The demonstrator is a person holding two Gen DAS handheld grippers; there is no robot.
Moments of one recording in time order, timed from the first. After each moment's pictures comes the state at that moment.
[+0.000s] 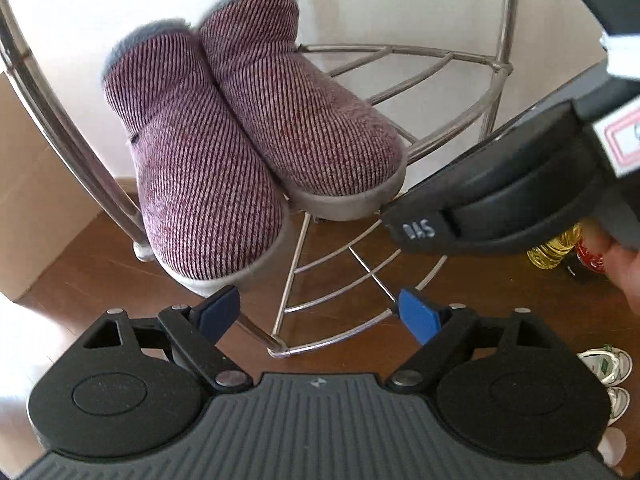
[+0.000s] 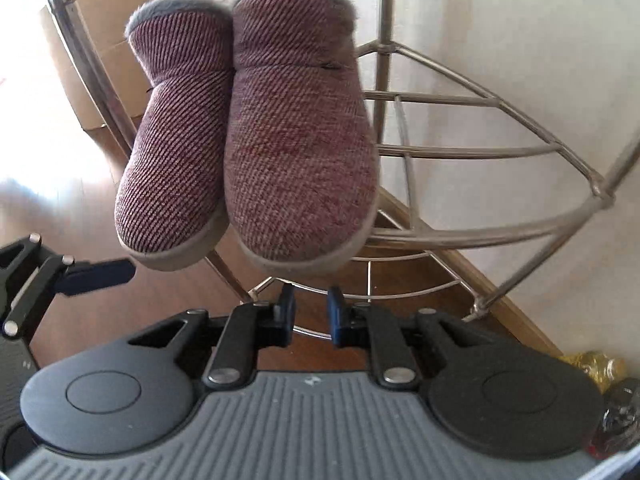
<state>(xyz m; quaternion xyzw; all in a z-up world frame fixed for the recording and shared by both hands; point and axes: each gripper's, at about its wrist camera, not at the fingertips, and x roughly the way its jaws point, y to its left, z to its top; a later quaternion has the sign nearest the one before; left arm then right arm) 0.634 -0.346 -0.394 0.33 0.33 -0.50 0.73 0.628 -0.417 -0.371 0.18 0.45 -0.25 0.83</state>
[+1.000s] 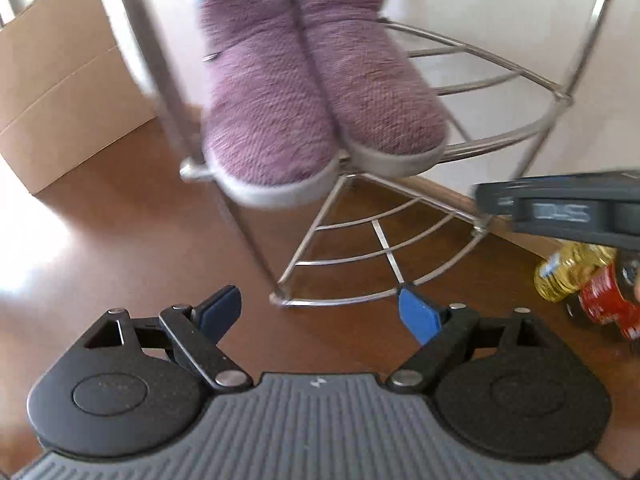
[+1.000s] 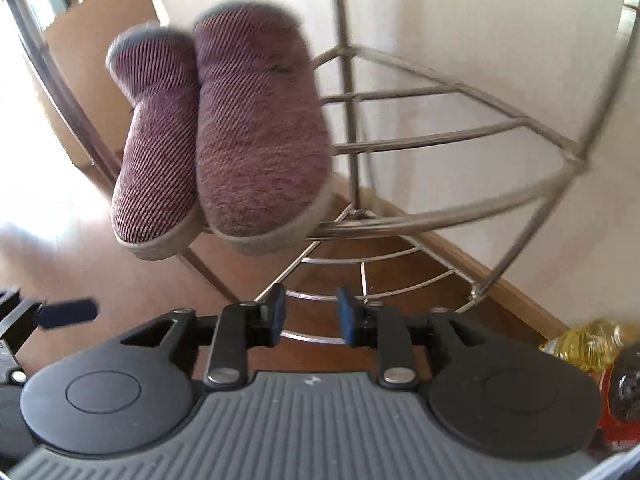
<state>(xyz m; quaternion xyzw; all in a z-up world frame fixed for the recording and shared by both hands) 0.636 -0.318 -0.375 0.27 0.44 -0.36 0.78 0.563 -0.423 -0.369 0.23 0.38 -0.30 0.84</state>
